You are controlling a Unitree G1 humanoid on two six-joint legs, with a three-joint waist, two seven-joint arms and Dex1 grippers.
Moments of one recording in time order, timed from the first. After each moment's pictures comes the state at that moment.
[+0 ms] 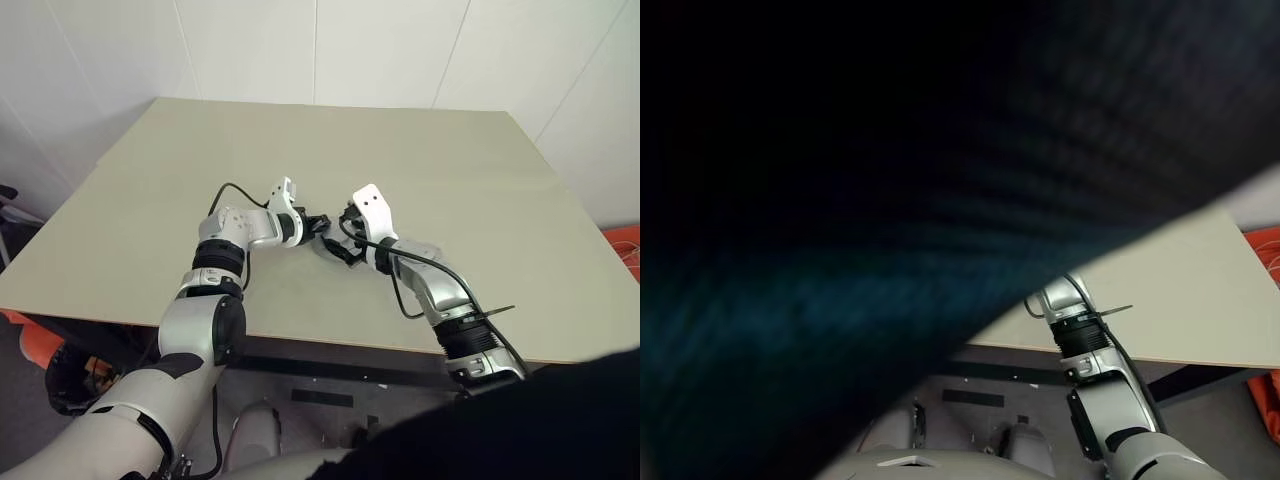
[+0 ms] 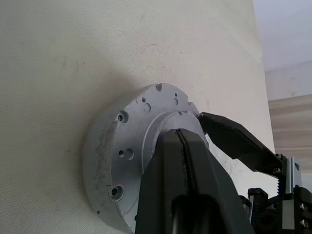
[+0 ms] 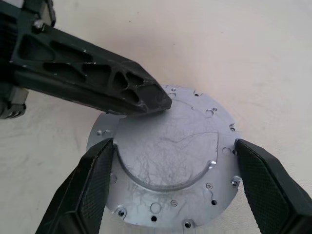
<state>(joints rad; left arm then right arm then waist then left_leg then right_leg) -1.01 0.04 0.36 0.86 -0.55 1.02 -0.23 -0.54 -0.24 0.17 0.16 0.06 0.64 0.50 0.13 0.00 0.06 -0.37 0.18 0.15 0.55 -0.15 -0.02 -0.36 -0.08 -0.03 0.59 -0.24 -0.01</state>
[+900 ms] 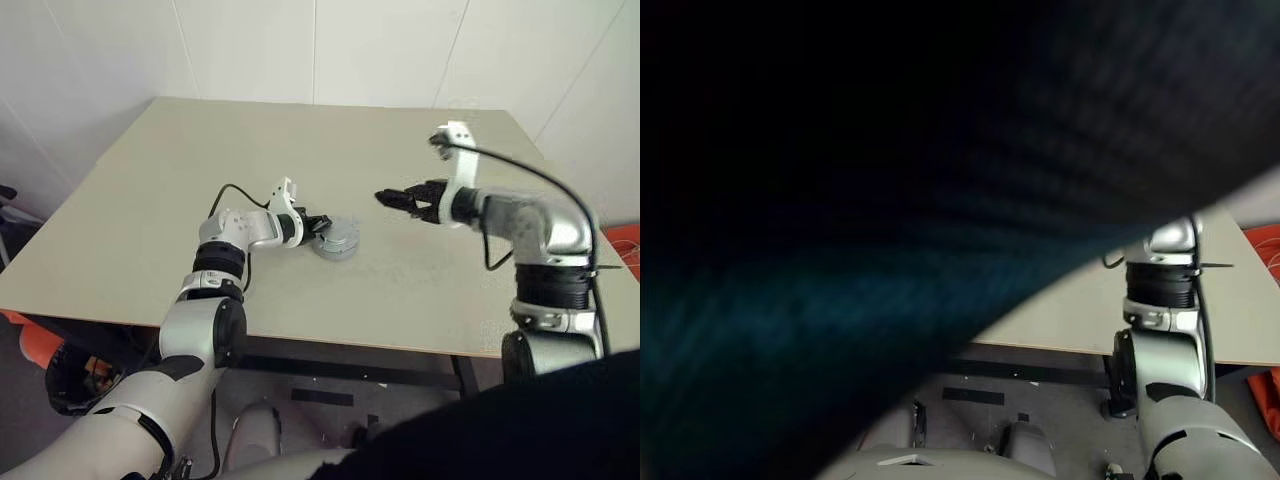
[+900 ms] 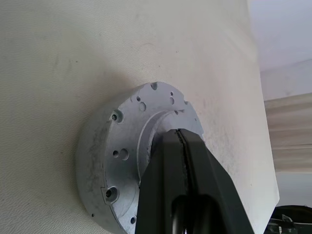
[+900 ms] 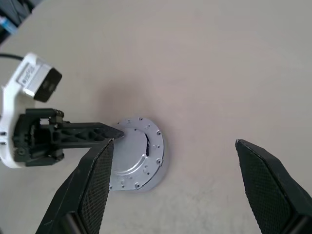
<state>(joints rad) -0.98 0.03 0.36 0.82 -0.55 1.02 -0.26 -0.84 -0.47 -0.28 0.15 0.40 1.36 0.57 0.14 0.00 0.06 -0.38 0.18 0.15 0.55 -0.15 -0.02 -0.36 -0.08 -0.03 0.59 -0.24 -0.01</state>
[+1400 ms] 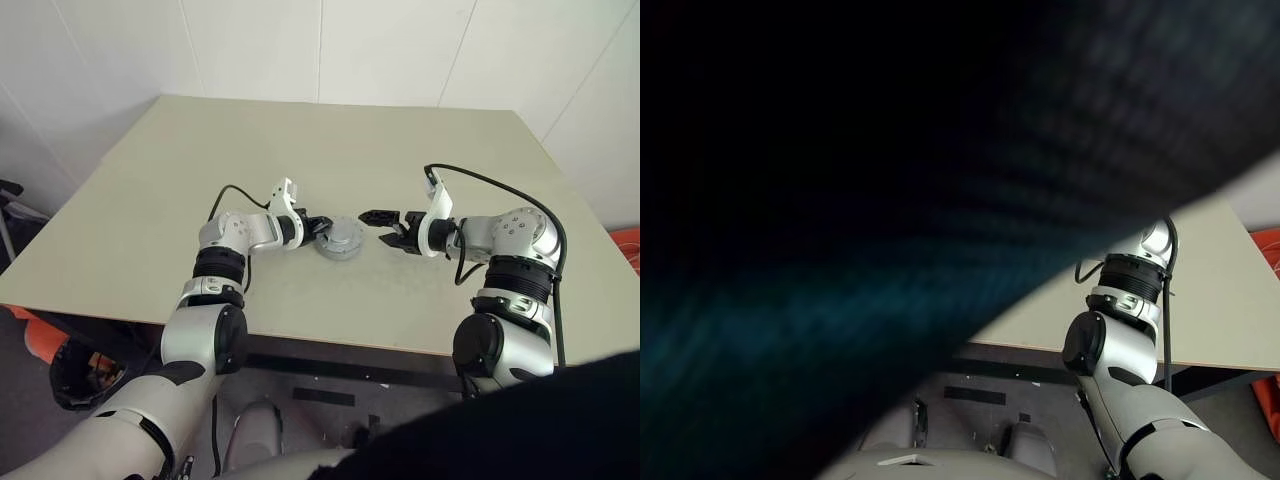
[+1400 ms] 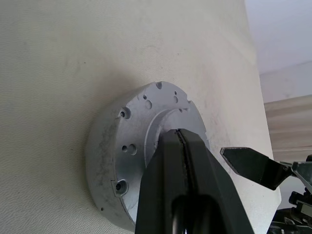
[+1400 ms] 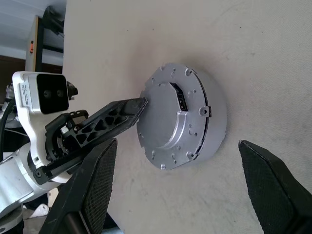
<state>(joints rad) -0.96 0.02 0.35 0.77 -0.55 1.03 -0.26 -0.85 -0.20 -0.62 0.34 0.39 1.55 0.34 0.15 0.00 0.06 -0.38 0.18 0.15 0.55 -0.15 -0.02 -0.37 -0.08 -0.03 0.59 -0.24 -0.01</state>
